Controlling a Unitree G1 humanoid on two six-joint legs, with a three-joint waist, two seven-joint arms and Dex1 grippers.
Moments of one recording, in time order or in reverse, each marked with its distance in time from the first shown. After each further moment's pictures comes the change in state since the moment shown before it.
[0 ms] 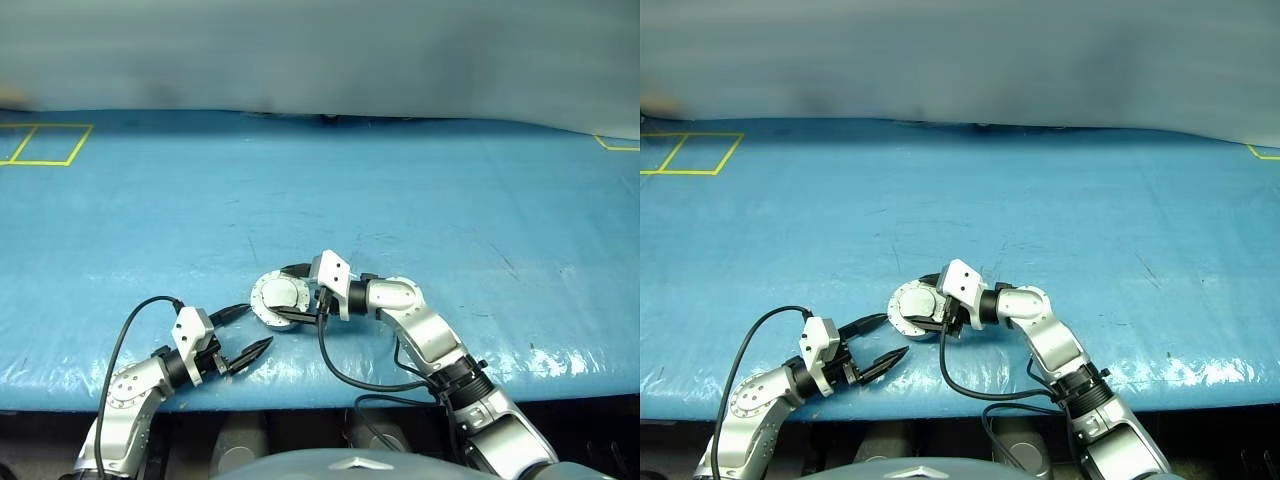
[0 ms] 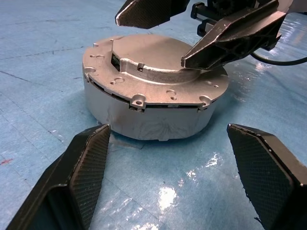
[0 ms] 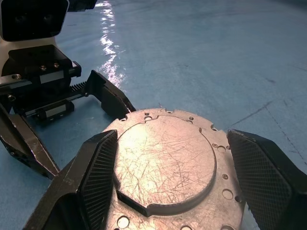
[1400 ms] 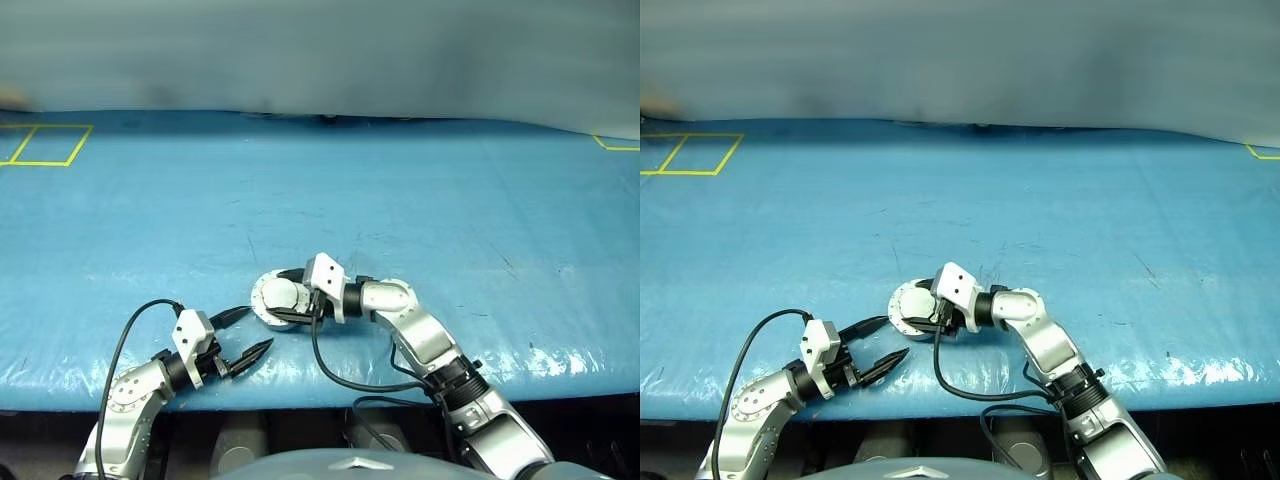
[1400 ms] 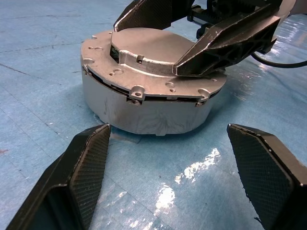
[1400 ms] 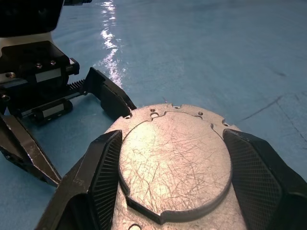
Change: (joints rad) left arm 0.015 -0.004 -0.006 0.000 0.000 -0.003 0.014; right arm -0.002 0.012 0.024 0.007 -0.038 0.024 -0.029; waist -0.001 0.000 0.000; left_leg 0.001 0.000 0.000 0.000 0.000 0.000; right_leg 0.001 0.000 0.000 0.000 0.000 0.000
